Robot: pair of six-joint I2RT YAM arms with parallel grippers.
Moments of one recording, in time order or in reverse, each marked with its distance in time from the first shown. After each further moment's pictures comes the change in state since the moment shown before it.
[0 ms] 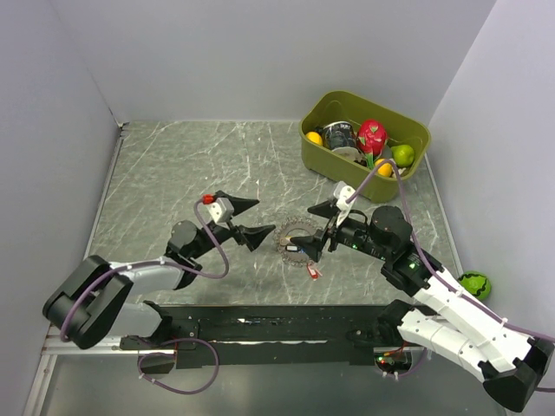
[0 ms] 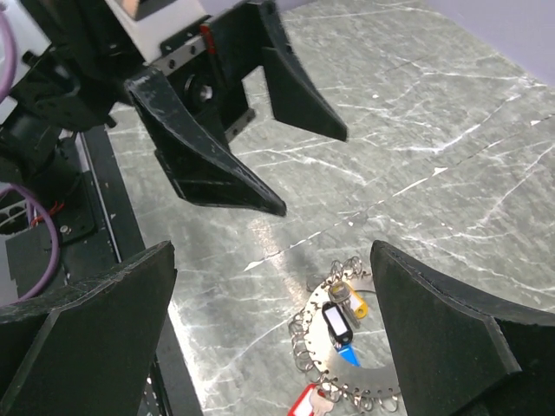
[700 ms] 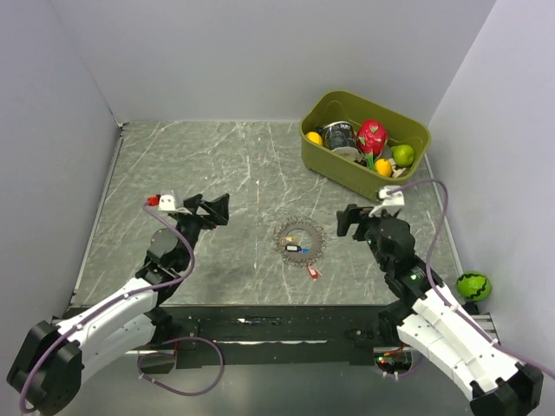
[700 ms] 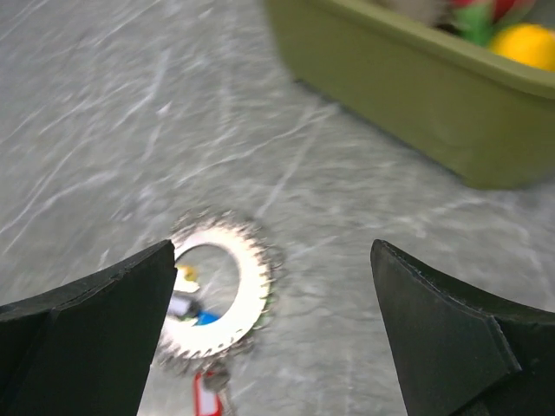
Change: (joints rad) left arm 0.036 -0.471 -0.051 -0.500 -0.763 -0.255; right arm -0.183 -0.122 -0.216 -0.033 0.656 0.268
